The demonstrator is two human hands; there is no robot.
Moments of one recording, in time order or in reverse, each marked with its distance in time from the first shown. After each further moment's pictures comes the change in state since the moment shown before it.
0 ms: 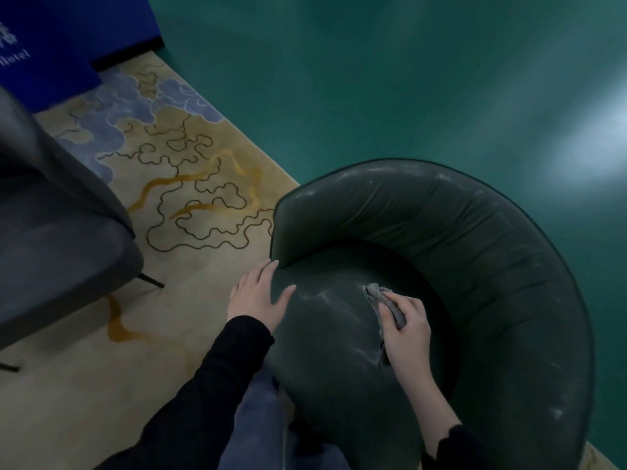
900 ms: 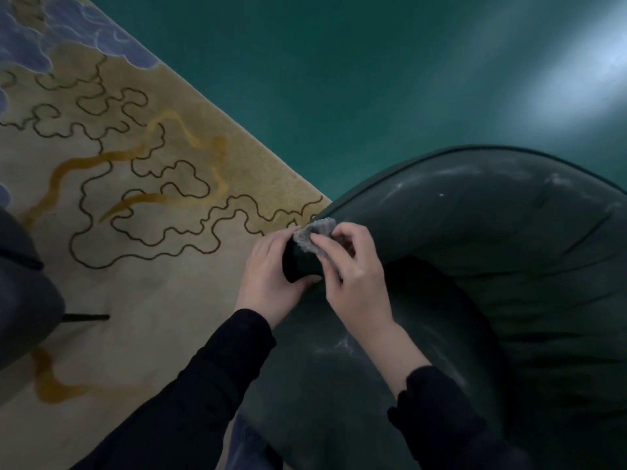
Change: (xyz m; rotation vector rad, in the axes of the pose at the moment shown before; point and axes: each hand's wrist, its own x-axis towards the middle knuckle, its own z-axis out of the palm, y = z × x) left_hand 0.280 -0.059 0.078 -0.401 0.045 0.283; right_hand 0.229 -0.014 0.233 -0.383 0.006 -0.668
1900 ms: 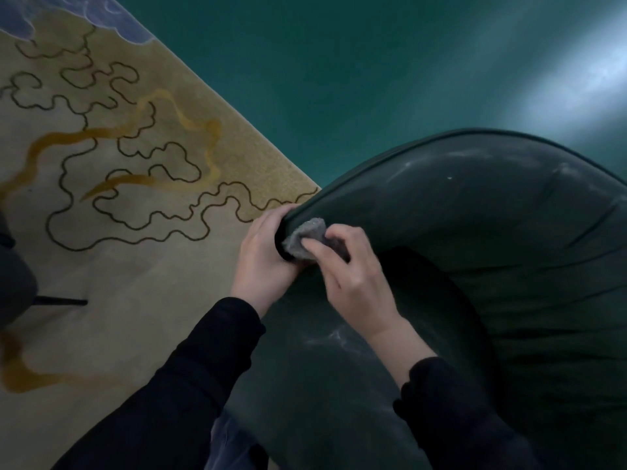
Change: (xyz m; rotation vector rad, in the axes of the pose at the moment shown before) left_hand -0.003 0.001 0.004 -0.185 0.070 -0.037; right_hand -0.021 0.016 0.012 -0.099 -0.029 -0.267
